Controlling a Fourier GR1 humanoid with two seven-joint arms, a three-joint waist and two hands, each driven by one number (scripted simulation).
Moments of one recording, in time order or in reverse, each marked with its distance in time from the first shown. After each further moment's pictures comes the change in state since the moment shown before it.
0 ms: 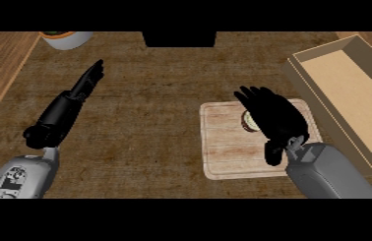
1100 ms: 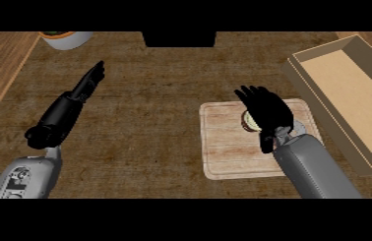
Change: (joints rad) left arm 0.004 -0.081 0.084 0.007 -0.084 -0.090 -0.014; right arm -0.011 0.127 -0.103 0.280 0.247 -0.093 -0.182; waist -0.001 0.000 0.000
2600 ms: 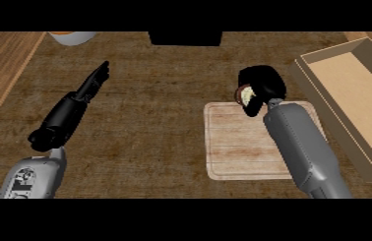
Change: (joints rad) left arm 0.000 -0.052 0.023 -0.025 -0.047 -0.045 0.001; right arm -0.257 0.128 -0.296 0.510 0.044 -0.455 -0.190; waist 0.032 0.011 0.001
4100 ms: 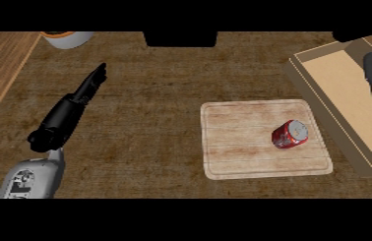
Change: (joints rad) left arm 0.015 -0.010 0.022 0.001 -0.016 -0.007 0.001; right arm -0.253 -0.332 -0.392 0.037 -0.045 -0.257 0.298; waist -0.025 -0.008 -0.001
